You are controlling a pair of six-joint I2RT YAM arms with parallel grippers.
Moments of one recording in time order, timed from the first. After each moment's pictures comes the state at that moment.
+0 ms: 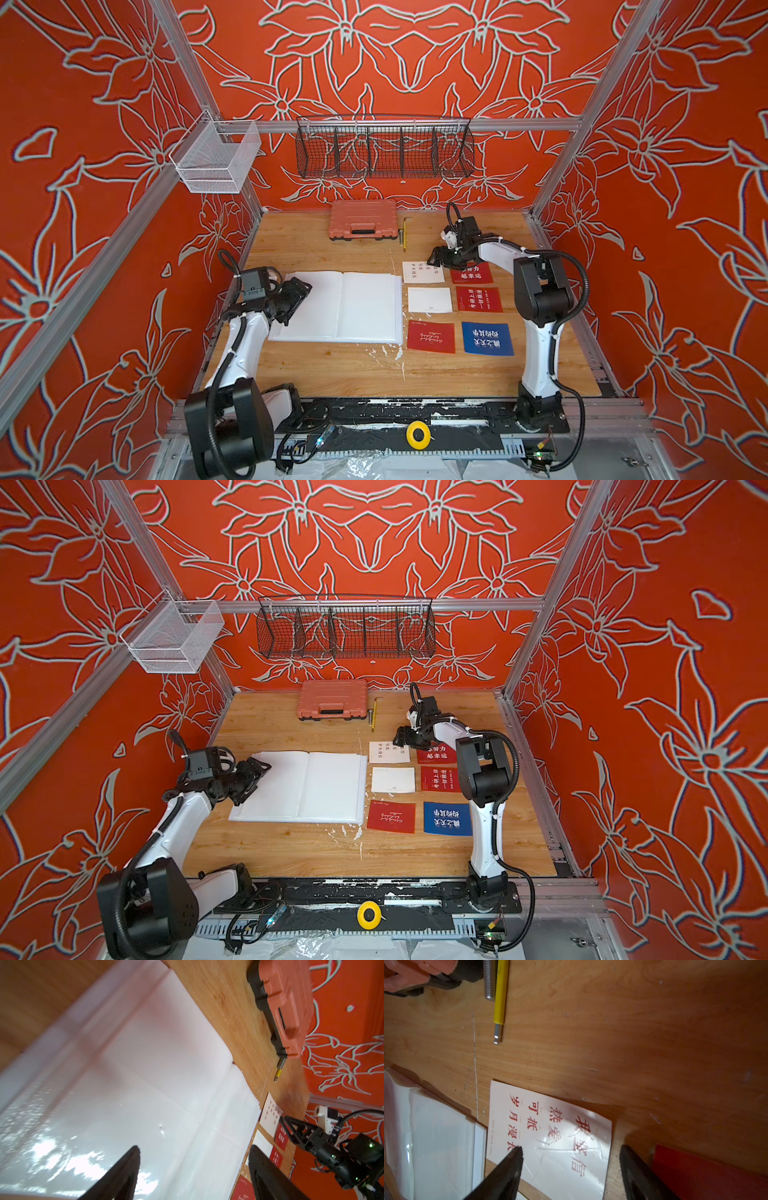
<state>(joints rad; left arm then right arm) 0.29 1.18 0.72 -0.49 0.48 -0.64 0.21 2.12 1.52 -0.49 -0.40 0.27</state>
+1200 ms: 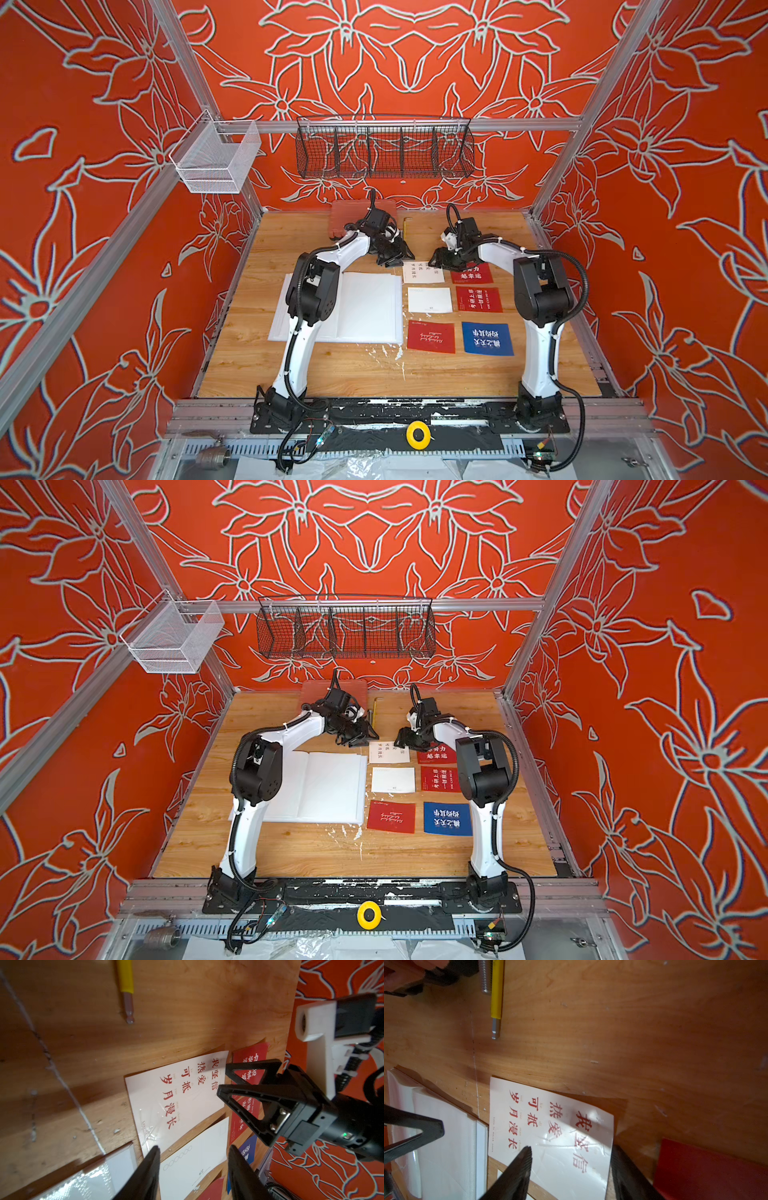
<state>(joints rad) -0.37 2.29 1.90 -0.63 0.63 -0.60 0.21 2.12 1.52 -0.50 -0.42 0.29</state>
